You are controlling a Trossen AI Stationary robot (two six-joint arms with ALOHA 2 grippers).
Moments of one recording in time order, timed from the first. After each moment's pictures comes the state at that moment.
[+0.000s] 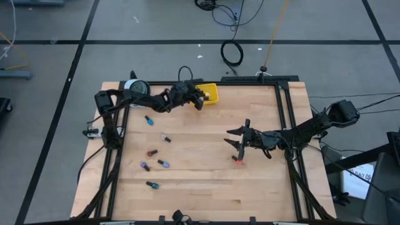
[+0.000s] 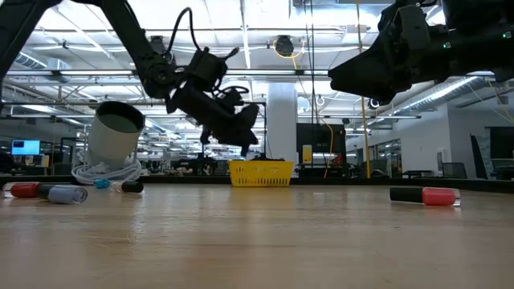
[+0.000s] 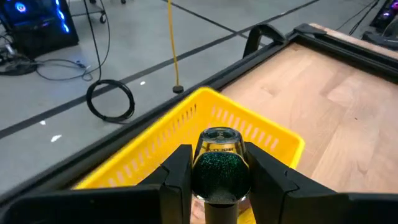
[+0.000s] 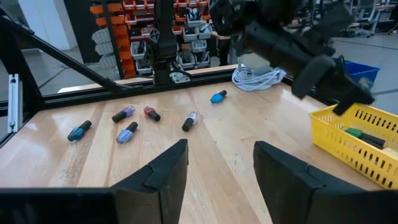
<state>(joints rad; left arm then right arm) 0.47 1.87 0.93 0.56 -0.16 -0.19 0.26 1.29 0.29 0.89 0.49 0.15</state>
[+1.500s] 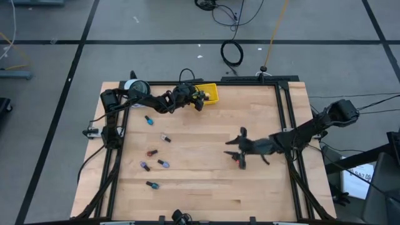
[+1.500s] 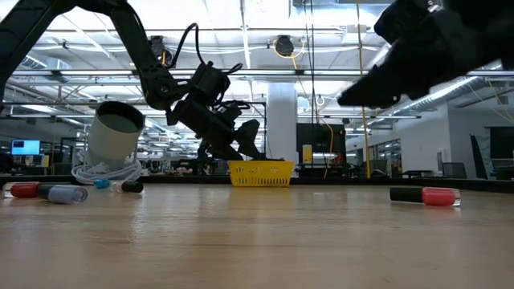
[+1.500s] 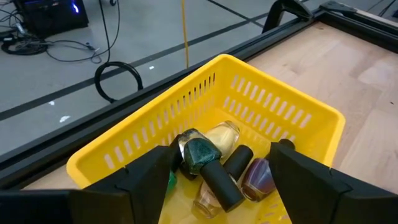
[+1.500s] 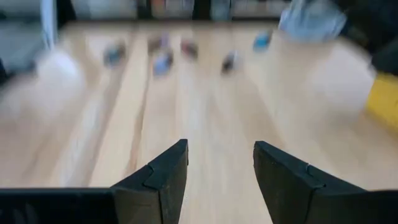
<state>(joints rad) 0.48 1.95 0.93 0.58 -0.19 -0.23 0.34 1.29 0.40 0.52 0.40 0.16</state>
